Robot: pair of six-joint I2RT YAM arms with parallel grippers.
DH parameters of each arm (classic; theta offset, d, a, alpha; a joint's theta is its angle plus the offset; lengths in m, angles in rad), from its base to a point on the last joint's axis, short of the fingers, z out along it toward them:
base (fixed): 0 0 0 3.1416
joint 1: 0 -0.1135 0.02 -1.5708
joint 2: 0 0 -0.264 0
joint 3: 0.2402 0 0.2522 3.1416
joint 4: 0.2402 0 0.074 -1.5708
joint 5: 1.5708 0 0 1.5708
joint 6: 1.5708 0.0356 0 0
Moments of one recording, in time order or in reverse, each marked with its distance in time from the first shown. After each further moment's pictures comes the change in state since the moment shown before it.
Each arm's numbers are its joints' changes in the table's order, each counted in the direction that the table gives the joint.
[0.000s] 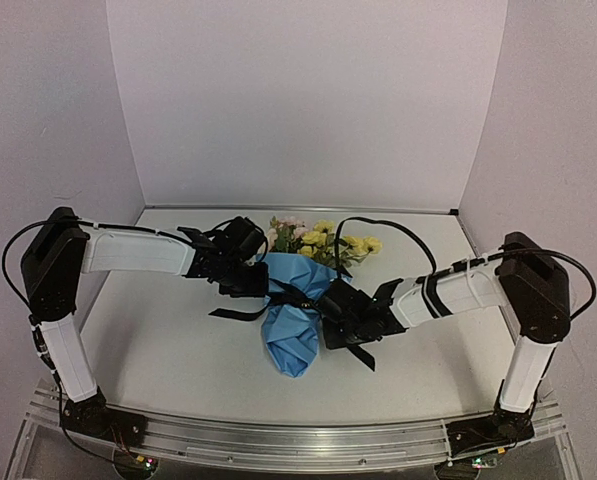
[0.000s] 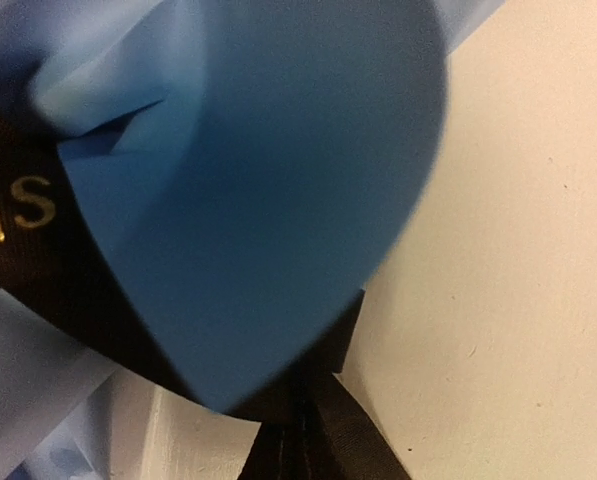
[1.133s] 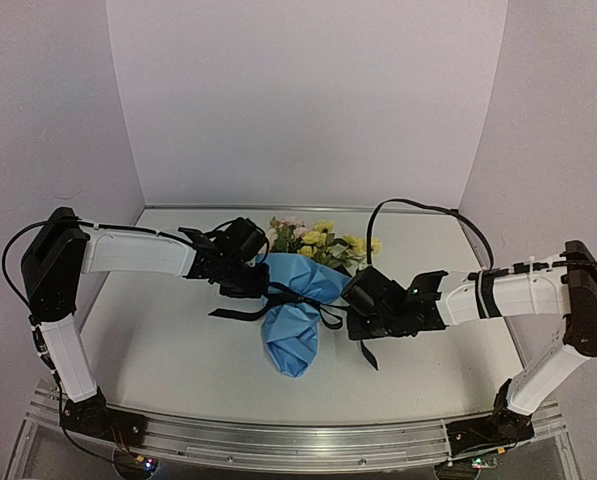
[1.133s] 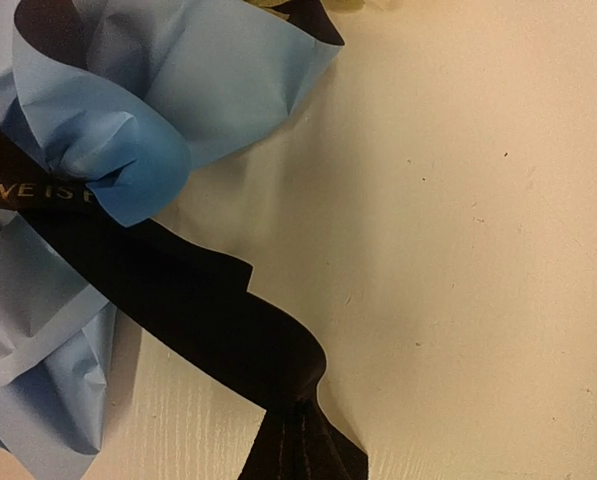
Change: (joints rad) left arm 0.005 0.000 0.000 0.002 -0.011 -0.005; right arm 0.000 0.278 -0.105 0.118 0.072 0.059
